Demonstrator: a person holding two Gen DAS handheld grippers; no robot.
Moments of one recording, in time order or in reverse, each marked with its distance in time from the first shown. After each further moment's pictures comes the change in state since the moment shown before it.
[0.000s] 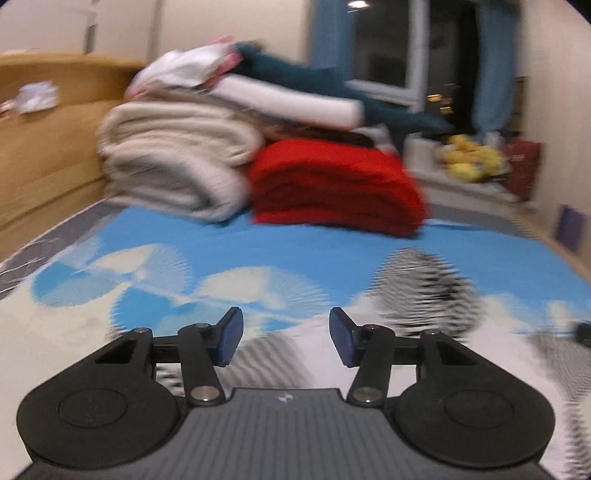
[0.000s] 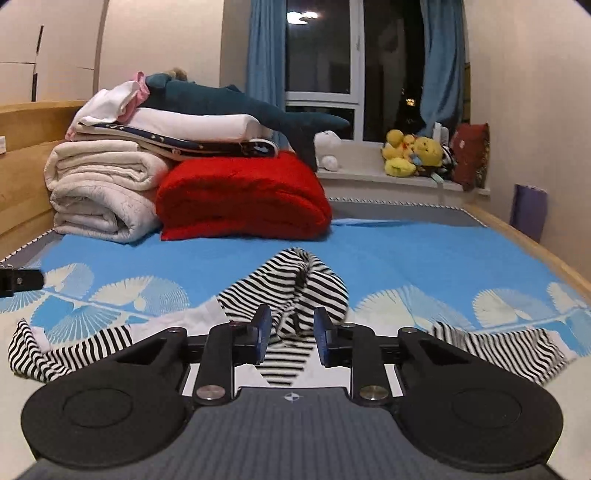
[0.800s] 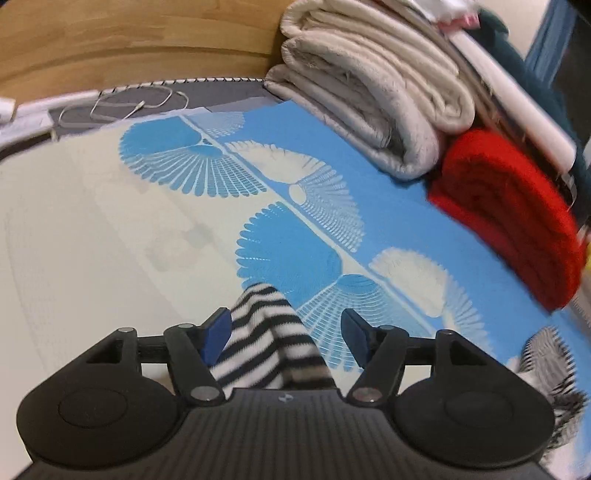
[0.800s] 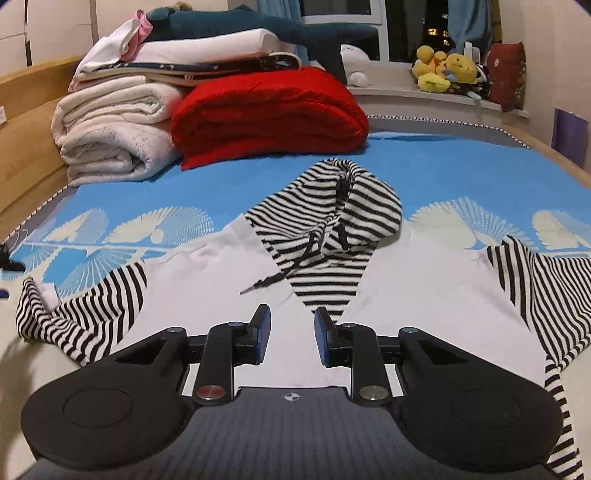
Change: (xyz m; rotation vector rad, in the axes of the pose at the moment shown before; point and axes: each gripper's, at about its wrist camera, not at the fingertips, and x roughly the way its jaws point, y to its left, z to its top) left arm 0.148 0.202 -0.026 -0.493 0.243 0.220; right arm 0.075 0.015 -0.038 0.055 0.251 0.103
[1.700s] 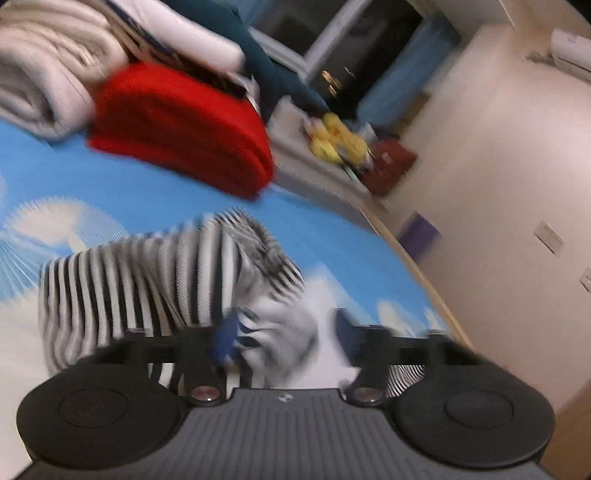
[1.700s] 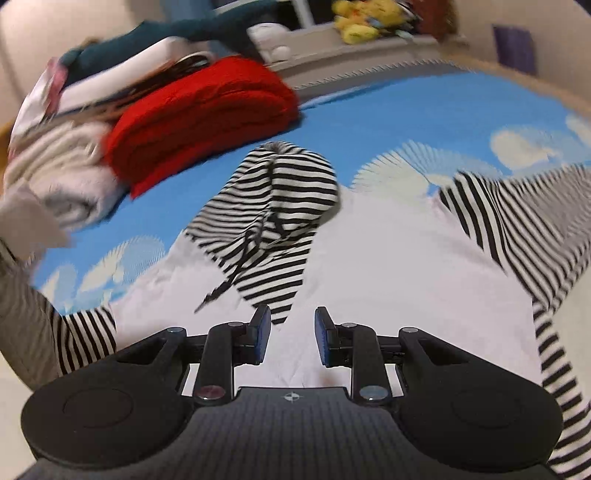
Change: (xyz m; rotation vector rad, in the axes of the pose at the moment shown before) left arm -0.163 -0.180 -0.094 0.373 0.136 -0.838; right arm 0.017 -0.090 0.008 0.367 0.057 -0.009
